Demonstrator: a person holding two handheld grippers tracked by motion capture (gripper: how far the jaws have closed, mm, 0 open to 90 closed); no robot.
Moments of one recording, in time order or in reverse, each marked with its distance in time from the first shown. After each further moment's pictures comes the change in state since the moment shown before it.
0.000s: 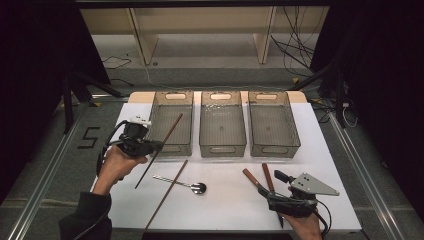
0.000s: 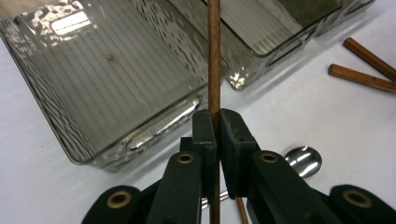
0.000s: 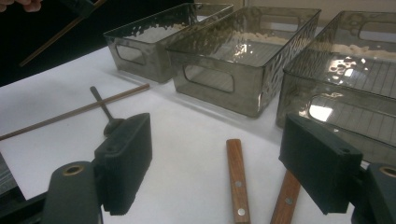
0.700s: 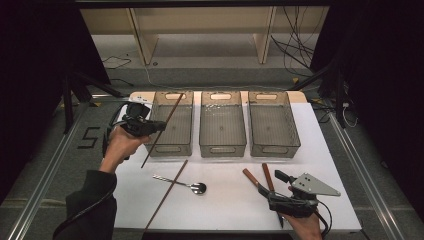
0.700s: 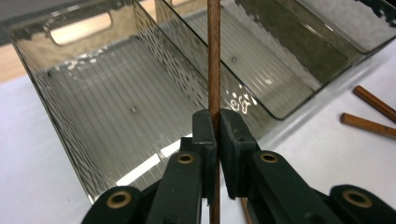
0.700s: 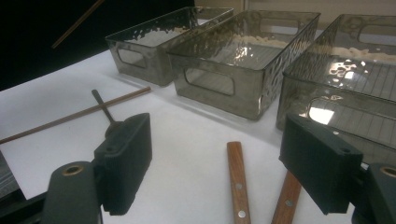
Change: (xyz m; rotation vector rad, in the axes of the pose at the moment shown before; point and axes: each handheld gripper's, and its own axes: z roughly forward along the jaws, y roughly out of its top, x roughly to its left) left arm 0.019 0.043 0.005 -0.084 0.020 -0.005; right arm -0.001 0.000 -0.001 -0.015 0.005 0.002
